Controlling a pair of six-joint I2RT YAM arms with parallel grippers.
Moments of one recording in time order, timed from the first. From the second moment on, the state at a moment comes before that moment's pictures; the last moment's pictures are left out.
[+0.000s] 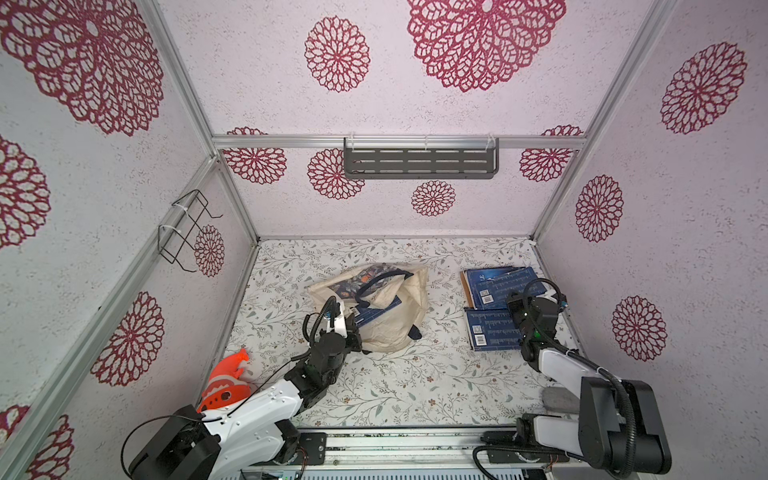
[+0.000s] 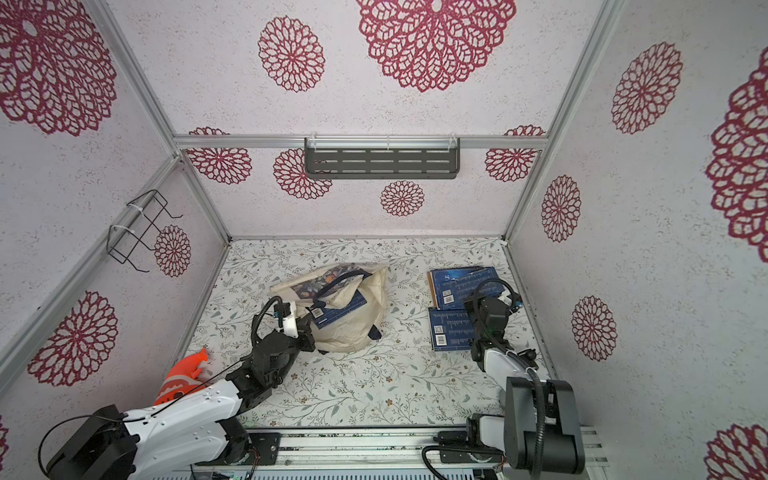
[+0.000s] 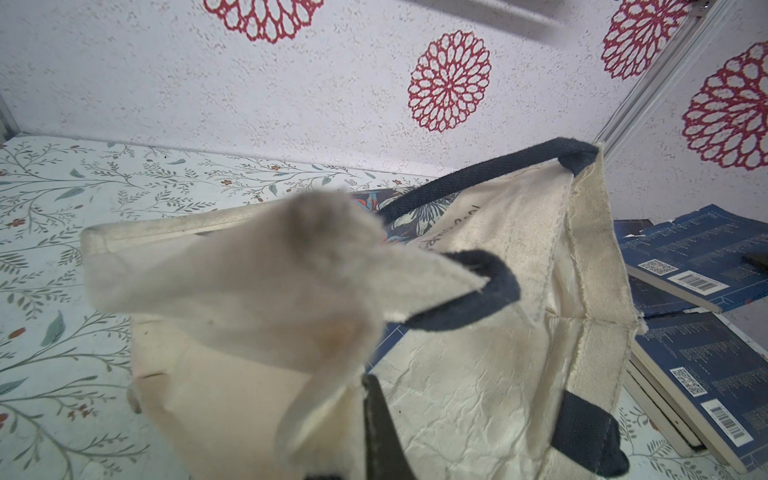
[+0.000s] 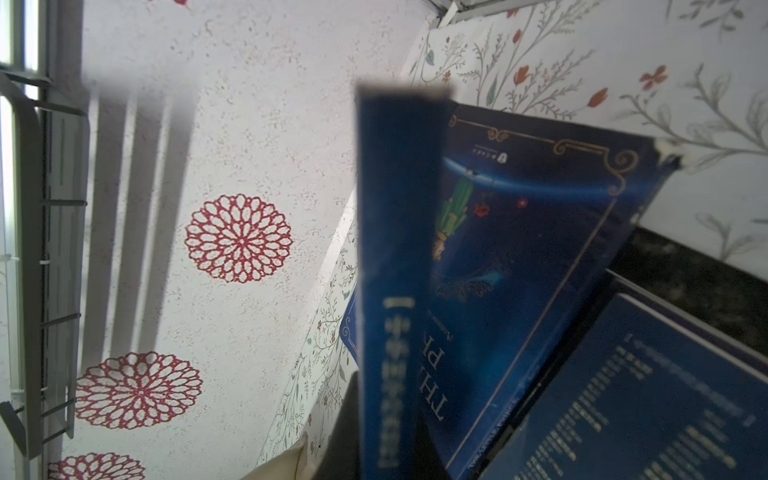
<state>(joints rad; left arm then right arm) -0.73 1.05 0.31 0.46 -0.50 -0.36 -0.04 1.28 0.43 0.53 0.02 1.14</state>
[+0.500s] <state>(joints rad) -0.73 1.06 0.32 0.46 -0.50 -0.36 -0.06 1.44 0.48 0.57 -0.01 1.19</state>
